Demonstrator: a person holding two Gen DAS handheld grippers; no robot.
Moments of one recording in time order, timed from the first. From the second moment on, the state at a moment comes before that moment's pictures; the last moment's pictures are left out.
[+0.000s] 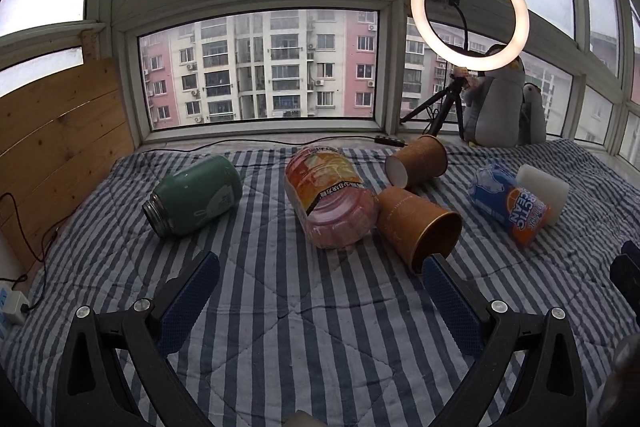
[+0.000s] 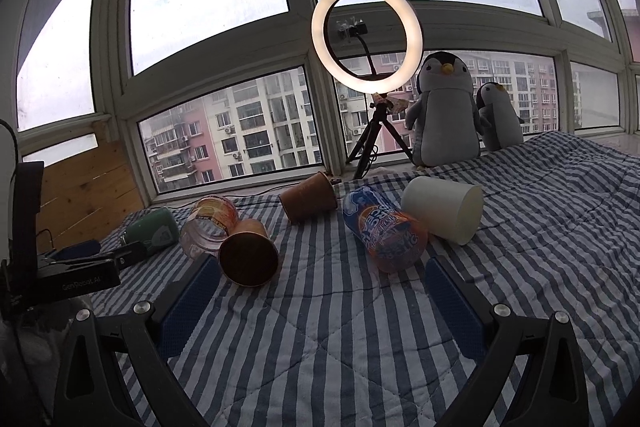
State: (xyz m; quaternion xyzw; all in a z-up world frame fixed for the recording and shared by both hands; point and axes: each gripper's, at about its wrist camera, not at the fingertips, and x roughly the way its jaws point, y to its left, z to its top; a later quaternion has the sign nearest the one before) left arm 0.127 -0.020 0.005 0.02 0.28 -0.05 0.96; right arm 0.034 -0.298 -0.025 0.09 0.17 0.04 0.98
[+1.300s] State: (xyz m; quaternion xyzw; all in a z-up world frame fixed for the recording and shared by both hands) left arm 0.344 -0.127 -0.033 0.00 0.50 -0.11 0.86; right arm 0.025 -0.322 -0.020 0.13 0.16 0.11 0.97
